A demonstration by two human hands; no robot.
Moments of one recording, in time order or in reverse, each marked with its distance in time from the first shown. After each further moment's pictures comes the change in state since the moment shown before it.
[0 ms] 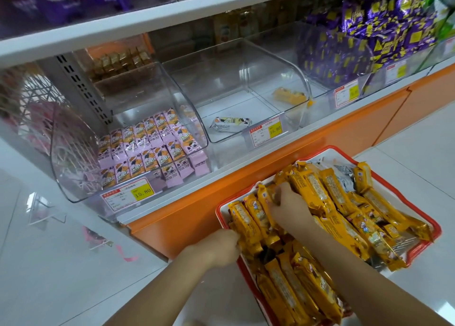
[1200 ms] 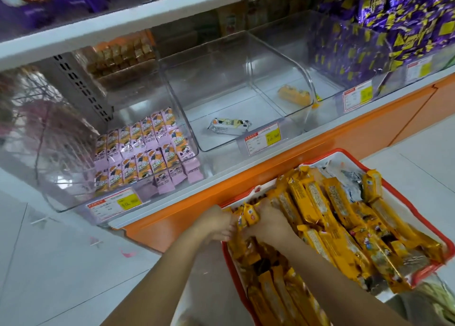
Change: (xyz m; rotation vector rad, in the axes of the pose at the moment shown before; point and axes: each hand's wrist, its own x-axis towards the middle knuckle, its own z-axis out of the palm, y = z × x) left_hand 0.035 0.017 -0.042 -1.106 0.034 -0.445; right_hand 0.020 -0.005 0.028 0.028 -0.342 0.114
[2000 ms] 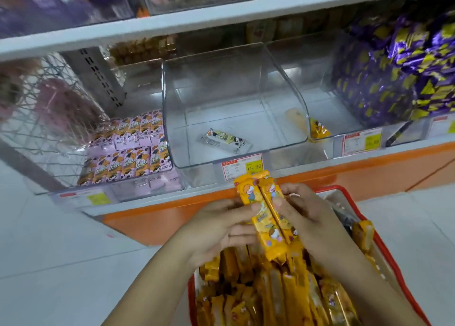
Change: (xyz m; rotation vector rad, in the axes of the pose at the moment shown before) left_hand -0.101 0.086 0.062 -0.532 -0.122 0.354; right_hand -0.054 0.001 -0.177 0.483 -0.057 -0.501
